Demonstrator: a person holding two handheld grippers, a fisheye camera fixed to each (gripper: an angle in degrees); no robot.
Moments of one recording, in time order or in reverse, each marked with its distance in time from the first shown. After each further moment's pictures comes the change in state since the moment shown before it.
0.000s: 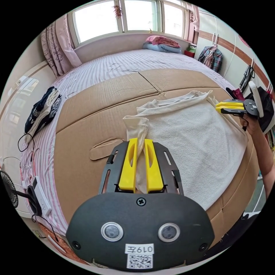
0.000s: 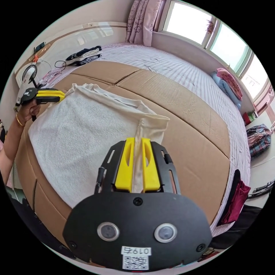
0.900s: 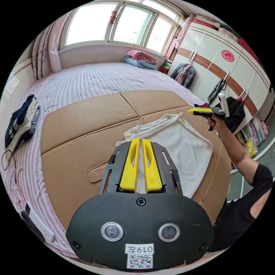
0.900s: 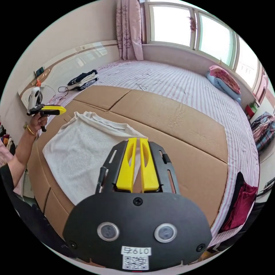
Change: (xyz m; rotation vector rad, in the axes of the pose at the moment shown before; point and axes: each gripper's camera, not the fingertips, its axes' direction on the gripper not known) left arm -0.100 -0.166 -0.029 0.144 0.295 0.069; right arm 0.142 -0.098 -0.187 0.137 -0.113 0.097
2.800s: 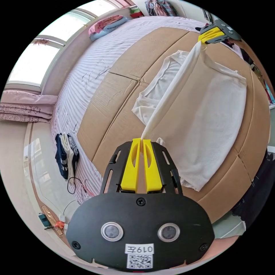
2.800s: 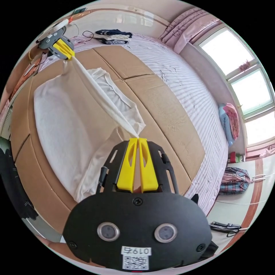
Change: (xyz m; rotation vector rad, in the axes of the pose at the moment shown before) left arm 0.223 0.060 0.056 -0.517 -0.455 0.447; right arm -0.157 0.166 0.104 -0.234 0.211 -0.477
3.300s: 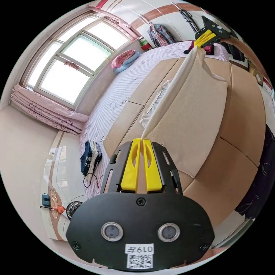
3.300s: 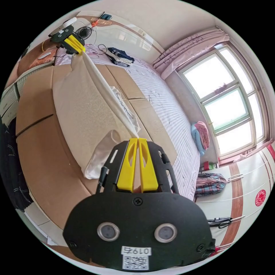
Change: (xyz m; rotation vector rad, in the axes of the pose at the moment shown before) left arm 0.180 0.208 -0.099 0.318 -0.268 -0.035; right arm -0.232 0.165 -0.024 0.195 0.263 -0.064
